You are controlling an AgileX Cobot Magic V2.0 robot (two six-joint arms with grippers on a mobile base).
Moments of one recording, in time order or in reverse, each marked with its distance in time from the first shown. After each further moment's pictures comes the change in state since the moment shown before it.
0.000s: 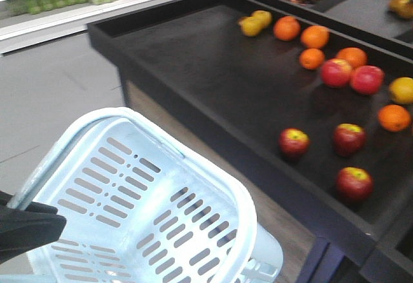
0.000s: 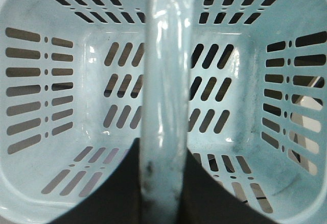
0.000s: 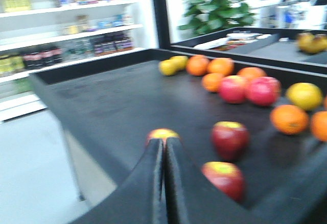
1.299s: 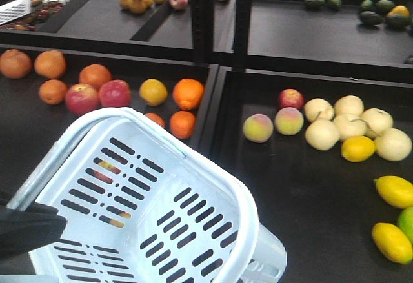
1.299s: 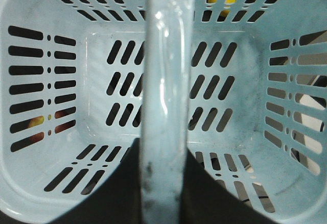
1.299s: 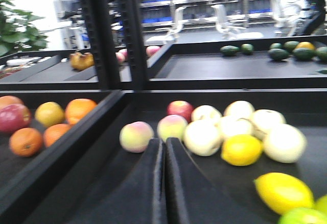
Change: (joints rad) left arm 0.000 0.000 0.000 0.000 0.000 0.000; right arm 0.000 0.000 0.000 0.000 0.000 0.000
